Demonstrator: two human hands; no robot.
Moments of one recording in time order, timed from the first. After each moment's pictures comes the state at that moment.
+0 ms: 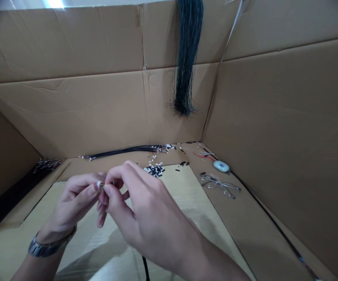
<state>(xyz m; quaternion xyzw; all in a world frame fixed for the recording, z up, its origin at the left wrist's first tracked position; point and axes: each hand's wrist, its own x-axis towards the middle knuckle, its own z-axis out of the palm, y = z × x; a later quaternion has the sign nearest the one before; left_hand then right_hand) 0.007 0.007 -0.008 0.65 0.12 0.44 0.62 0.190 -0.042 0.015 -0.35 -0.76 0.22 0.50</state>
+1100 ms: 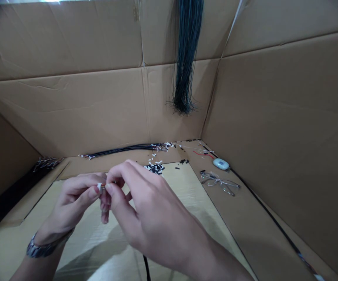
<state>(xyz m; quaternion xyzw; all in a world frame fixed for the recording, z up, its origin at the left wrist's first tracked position) 0.002 0.006 -0.011 0.72 0.15 0.42 0.53 0.199 -0.045 0.019 -0.36 -0.77 0.23 0.47</state>
